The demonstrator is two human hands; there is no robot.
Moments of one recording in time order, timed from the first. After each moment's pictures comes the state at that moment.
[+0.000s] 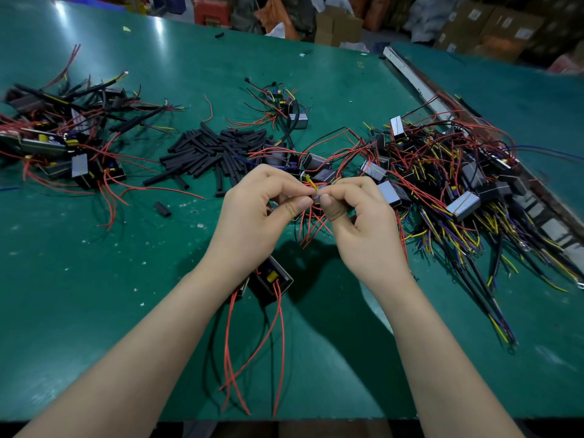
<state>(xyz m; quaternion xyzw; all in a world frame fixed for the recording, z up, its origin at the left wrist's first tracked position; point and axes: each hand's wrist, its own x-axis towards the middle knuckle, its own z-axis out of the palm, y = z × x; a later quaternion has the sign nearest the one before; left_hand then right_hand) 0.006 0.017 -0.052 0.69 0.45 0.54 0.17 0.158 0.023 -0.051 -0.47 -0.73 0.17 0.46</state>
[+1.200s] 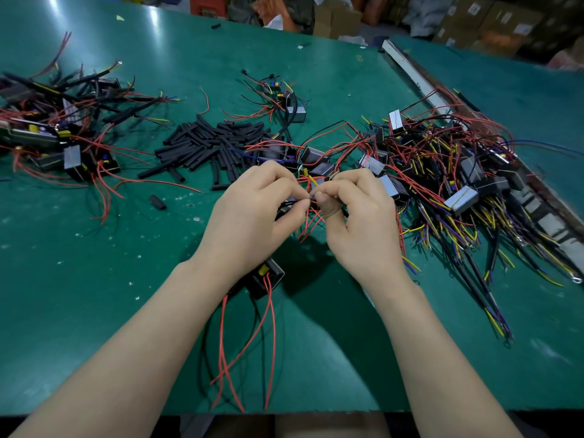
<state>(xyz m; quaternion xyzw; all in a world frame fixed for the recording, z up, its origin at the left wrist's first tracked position) 0.003 0.016 -0.059 0.77 0.46 0.45 0.00 0.158 0.024 -0.057 -0.47 -0.77 0.03 0.44</state>
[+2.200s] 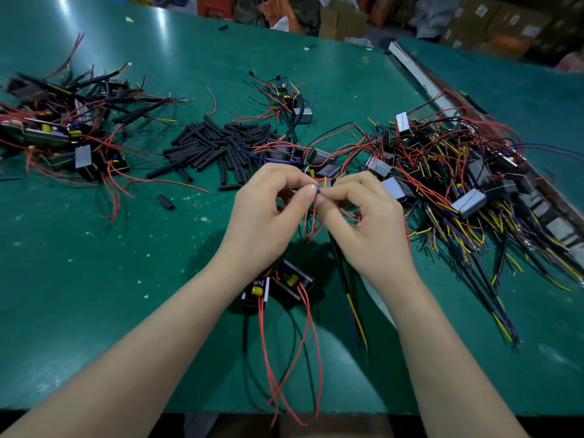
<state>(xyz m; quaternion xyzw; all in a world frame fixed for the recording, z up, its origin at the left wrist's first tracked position) 0.013 0.014 -0.056 0.65 0.47 0.55 0.20 0.158 0.024 -0.055 -0.42 -0.76 0.11 0.48</state>
